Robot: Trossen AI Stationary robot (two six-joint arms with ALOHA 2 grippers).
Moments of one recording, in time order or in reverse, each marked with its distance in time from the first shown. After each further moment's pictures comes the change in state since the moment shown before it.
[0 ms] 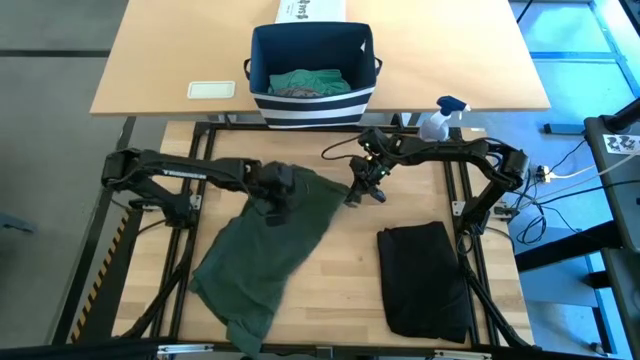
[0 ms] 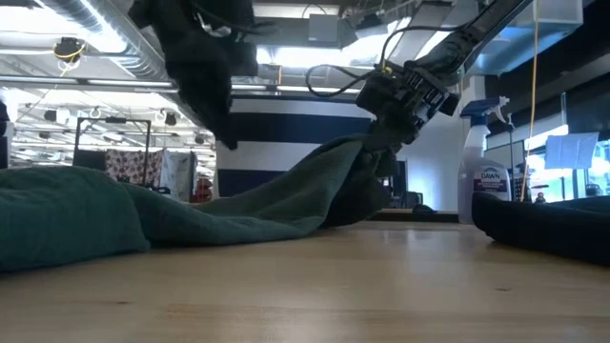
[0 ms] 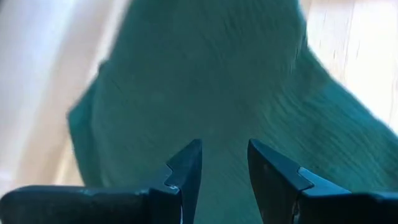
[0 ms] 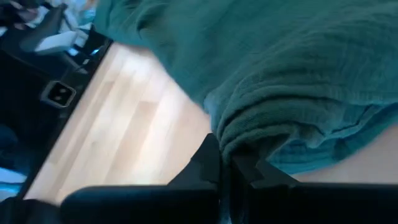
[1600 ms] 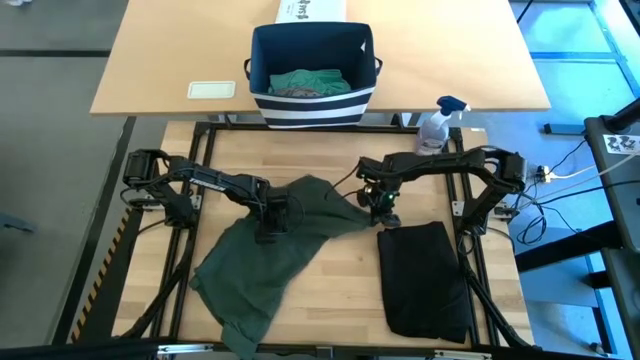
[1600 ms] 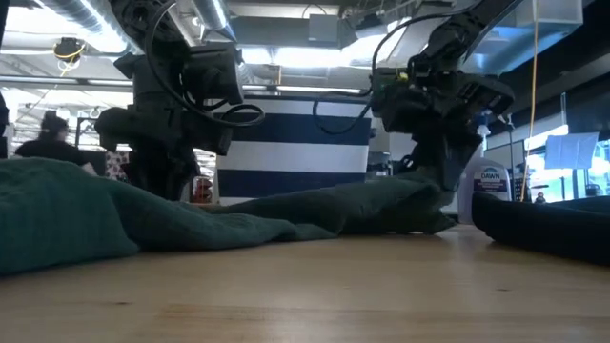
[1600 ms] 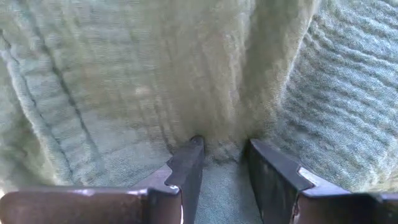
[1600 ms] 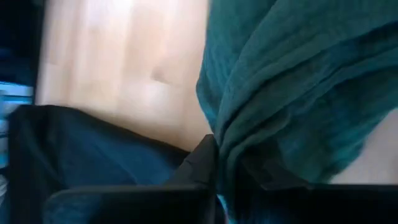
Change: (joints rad) left arm -0.036 0.195 -0.180 -0.005 0.185 0.009; right arm 0.194 0.003 0.000 -0.441 0.257 -0.074
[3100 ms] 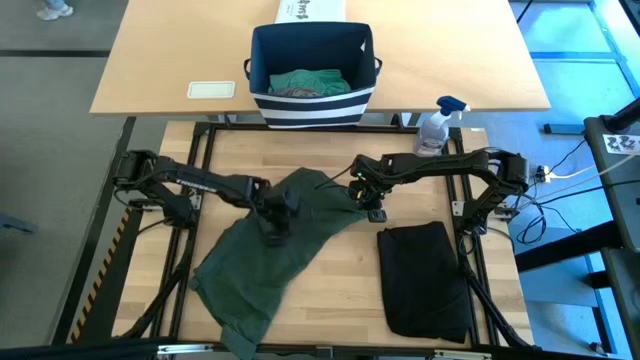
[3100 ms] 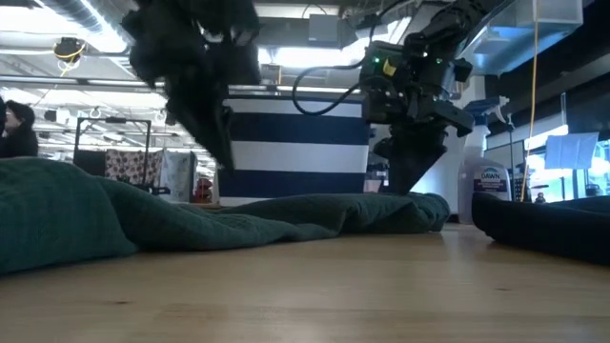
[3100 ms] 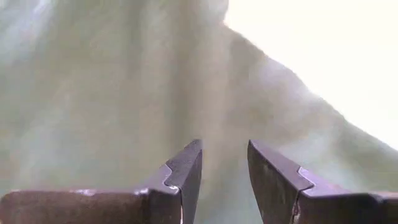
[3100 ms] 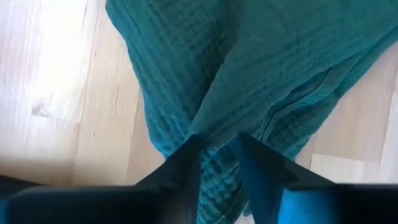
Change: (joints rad) left arm -0.109 -0.101 0.135 0.132 -0.044 -0.018; right arm 0.049 -0.021 0.044 0.145 0.379 0.053
